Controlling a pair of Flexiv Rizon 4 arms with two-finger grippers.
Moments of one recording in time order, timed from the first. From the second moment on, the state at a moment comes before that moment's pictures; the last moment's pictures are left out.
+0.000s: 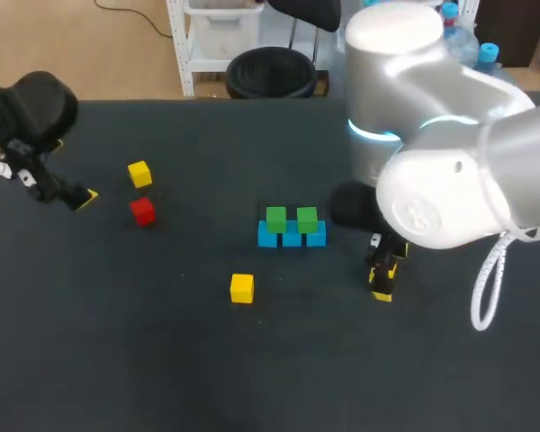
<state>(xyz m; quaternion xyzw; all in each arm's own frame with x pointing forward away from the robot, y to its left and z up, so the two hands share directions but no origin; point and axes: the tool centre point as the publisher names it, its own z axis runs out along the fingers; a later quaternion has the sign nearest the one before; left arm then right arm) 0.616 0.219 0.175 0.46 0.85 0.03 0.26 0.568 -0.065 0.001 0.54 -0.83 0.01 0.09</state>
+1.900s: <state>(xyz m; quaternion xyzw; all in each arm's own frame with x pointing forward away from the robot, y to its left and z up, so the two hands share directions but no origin) 0.616 0.219 0.175 0.46 0.85 0.03 0.26 0.583 0.004 0.063 0.65 -0.76 0.00 0.01</state>
